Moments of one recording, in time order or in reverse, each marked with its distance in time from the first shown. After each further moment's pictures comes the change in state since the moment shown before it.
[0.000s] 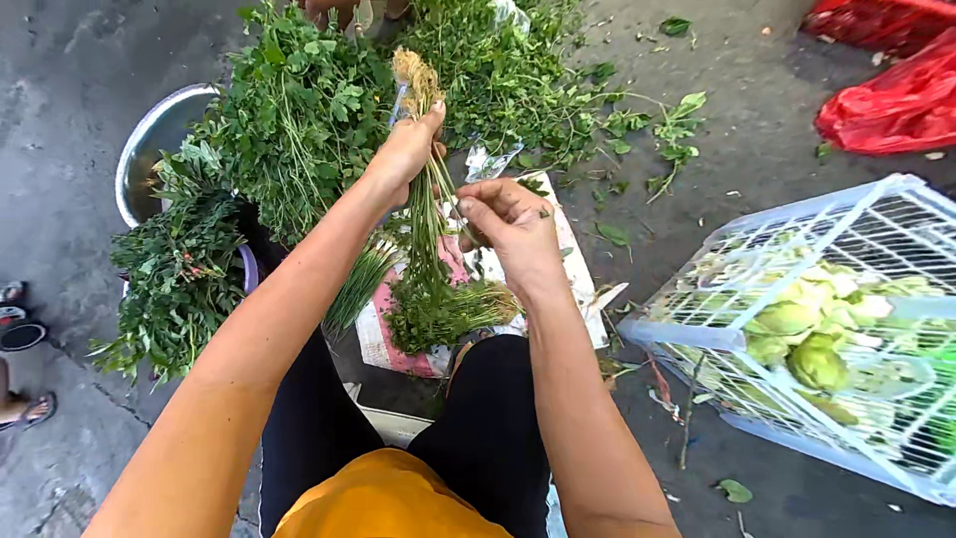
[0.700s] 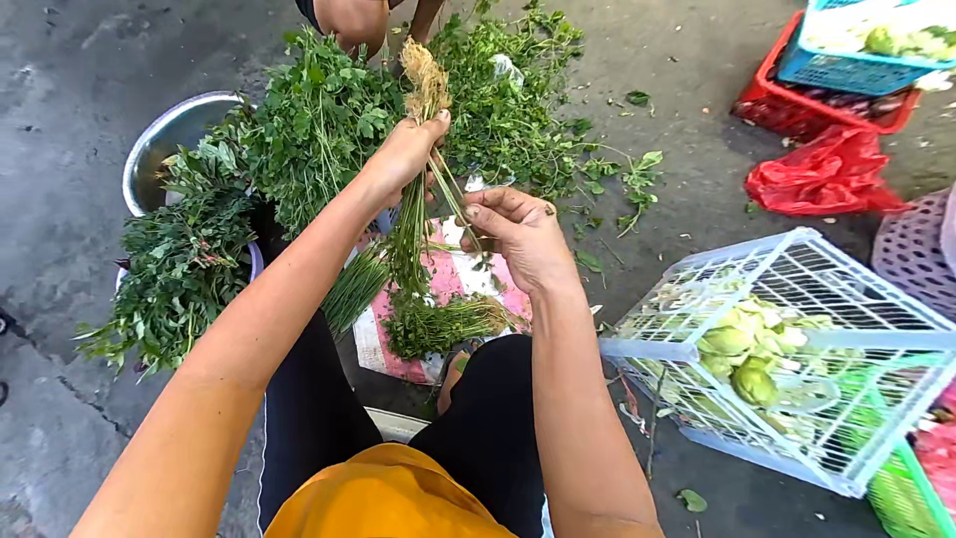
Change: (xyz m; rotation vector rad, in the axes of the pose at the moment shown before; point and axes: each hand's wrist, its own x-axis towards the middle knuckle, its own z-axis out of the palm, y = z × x) left_hand -0.062 0.019 -0.051 0.025 -0.044 0.091; right_hand -0.015 -0.048 0.027 0.065 -0.086 0.124
